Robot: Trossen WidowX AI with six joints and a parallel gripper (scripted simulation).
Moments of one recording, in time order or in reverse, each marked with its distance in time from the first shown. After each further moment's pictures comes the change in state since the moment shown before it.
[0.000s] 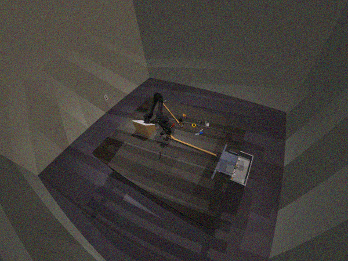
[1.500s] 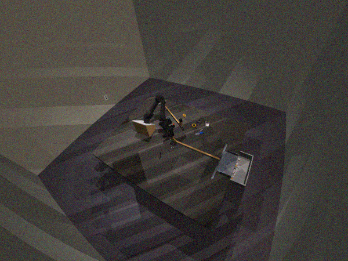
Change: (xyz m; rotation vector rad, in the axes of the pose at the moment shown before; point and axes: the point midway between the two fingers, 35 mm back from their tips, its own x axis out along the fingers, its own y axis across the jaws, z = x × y) arm 0.028 -0.017 0.035 0.017 0.000 -0.006
